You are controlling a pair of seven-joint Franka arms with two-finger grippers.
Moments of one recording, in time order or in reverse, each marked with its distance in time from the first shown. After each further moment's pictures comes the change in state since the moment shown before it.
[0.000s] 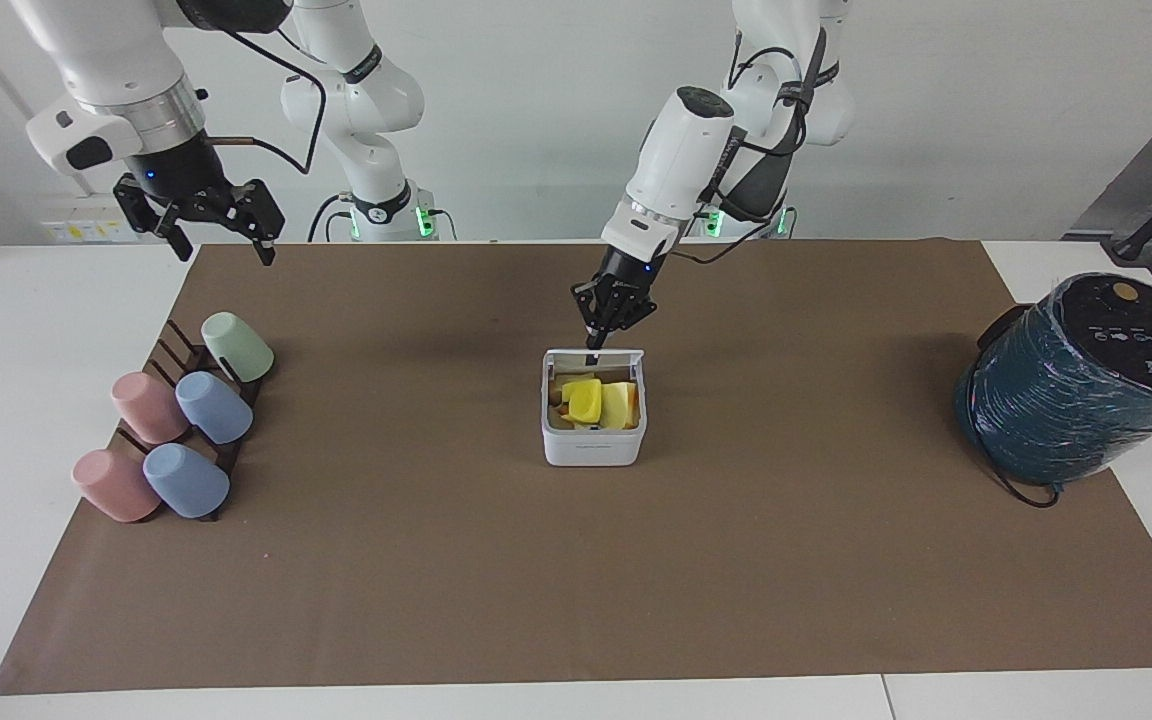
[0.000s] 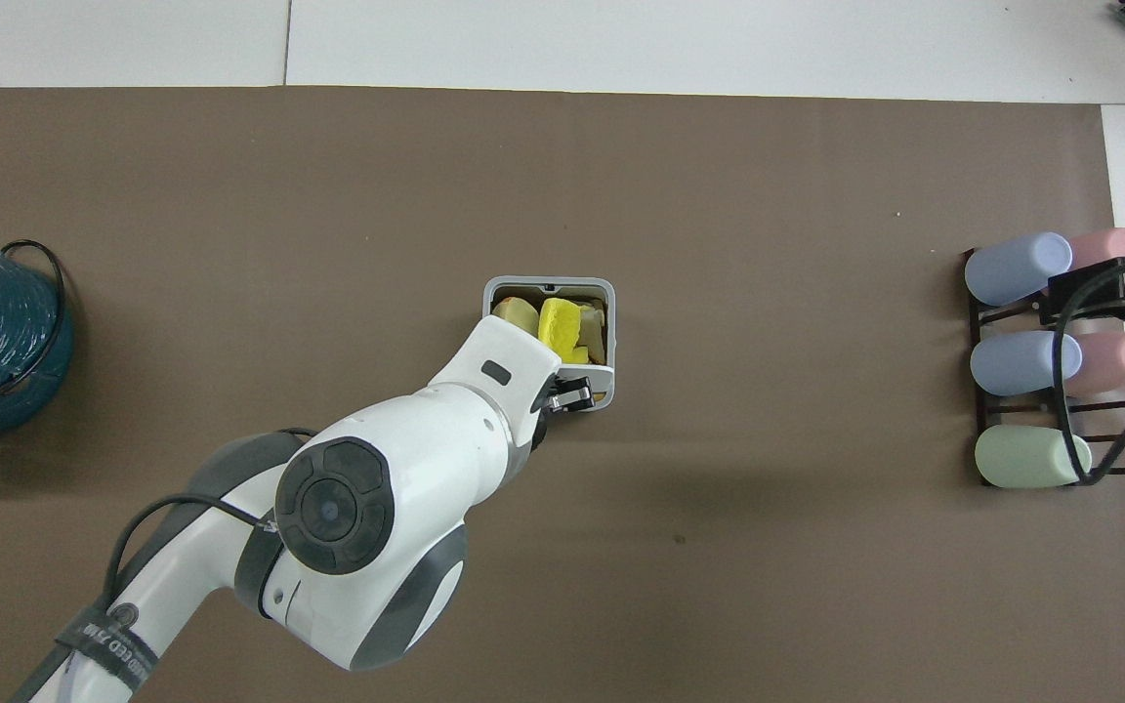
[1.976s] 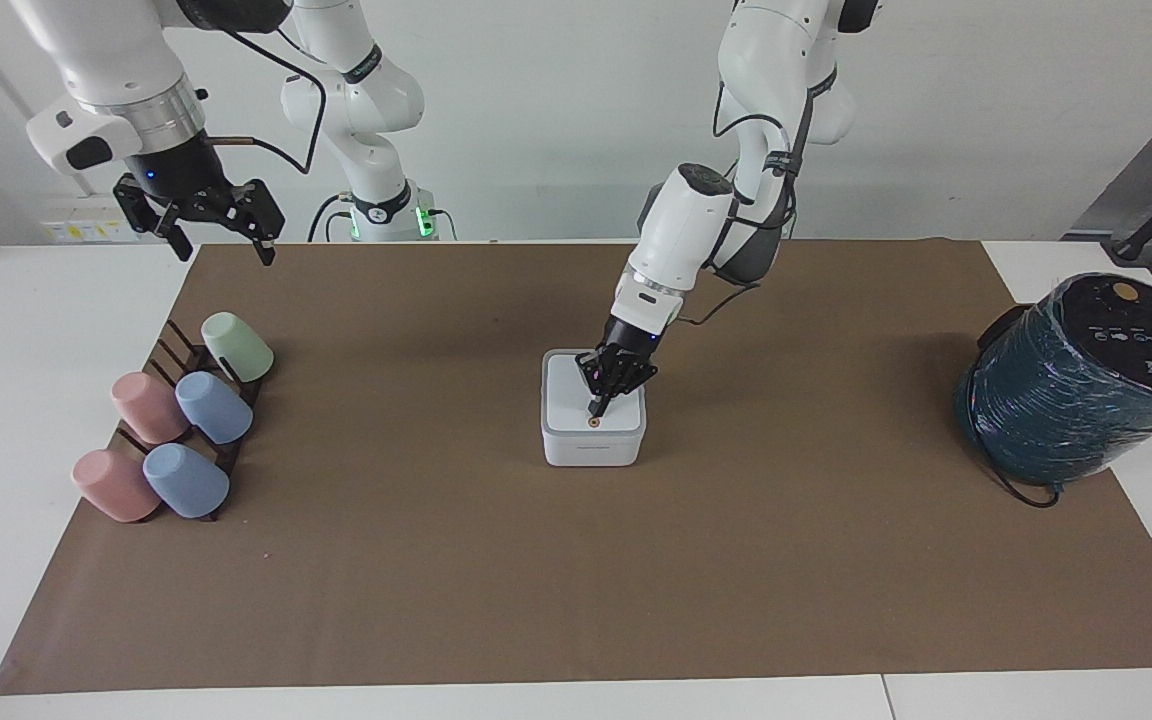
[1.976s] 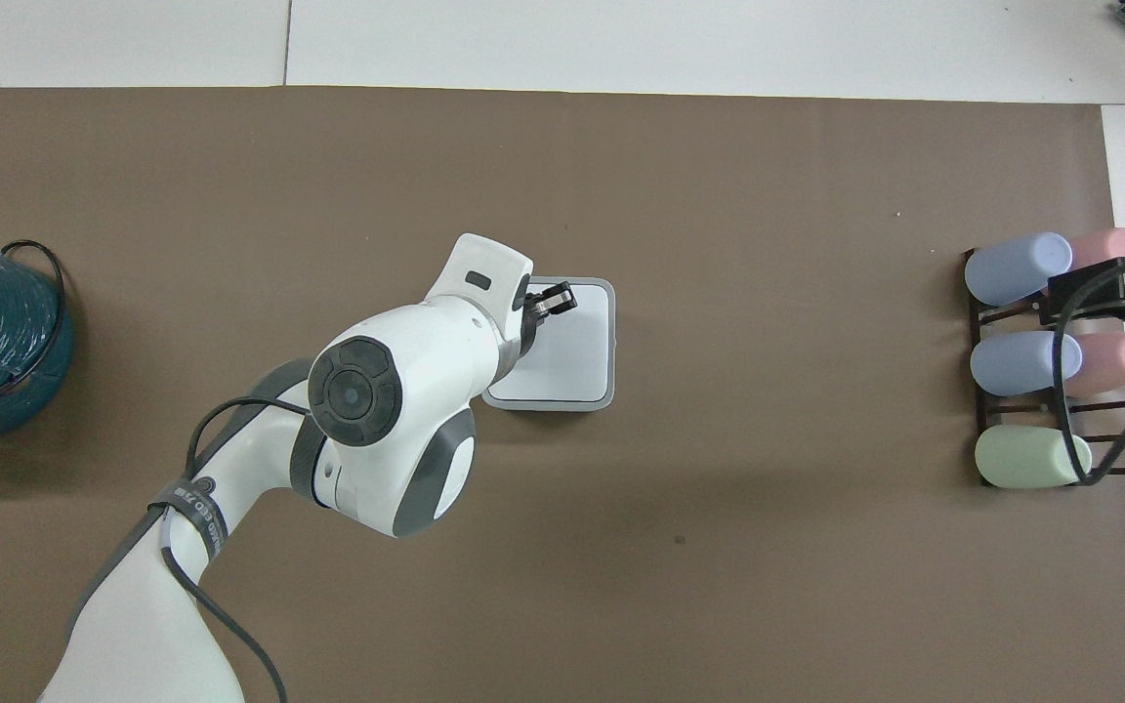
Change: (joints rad) left arm 0.037 0.200 0.005 0.126 -0.013 0.073 -0.001; right arm 0.000 0.000 0.000 0.000 0.000 0.000 0.000
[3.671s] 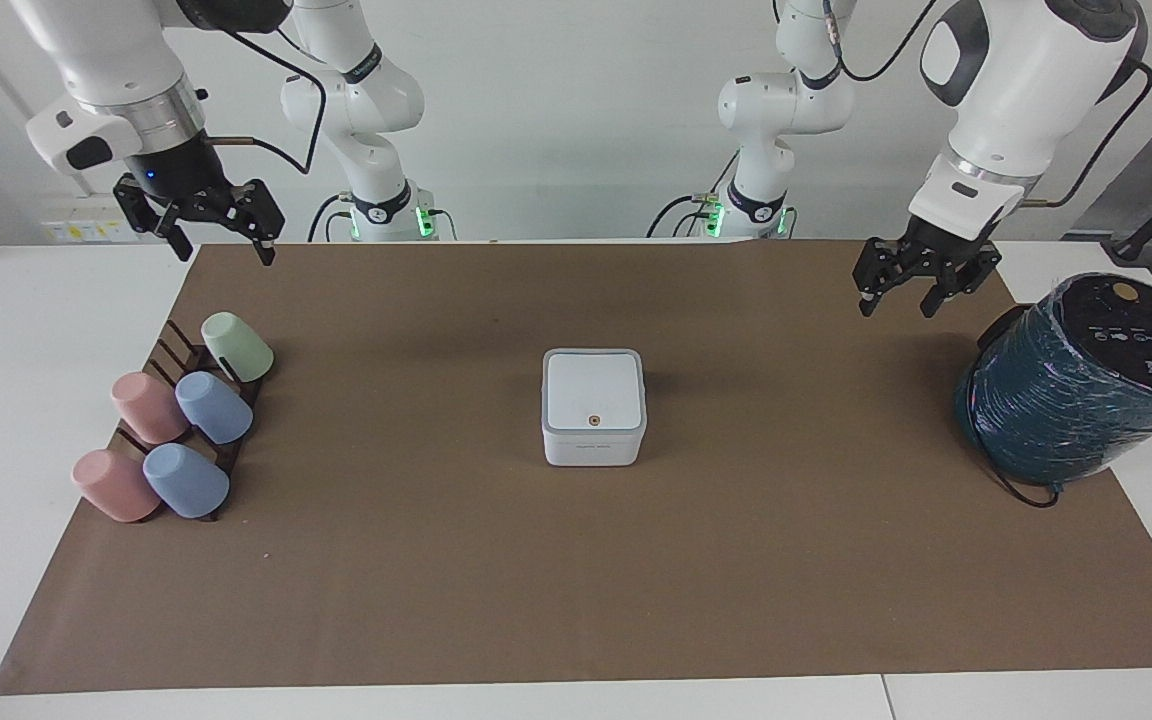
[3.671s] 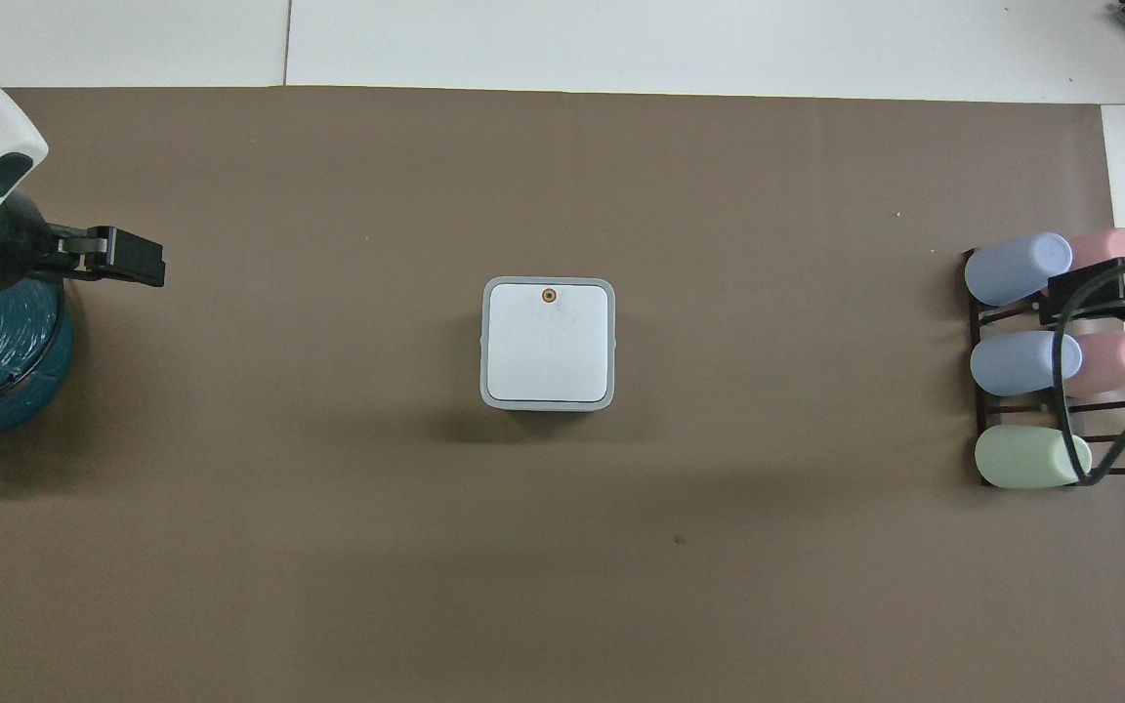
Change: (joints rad) left arm 0.487 -0.226 0.009 0.372 0.215 -1.007 0.710; right arm 0.000 0.000 0.000 0.000 0.000 0.000 0.000
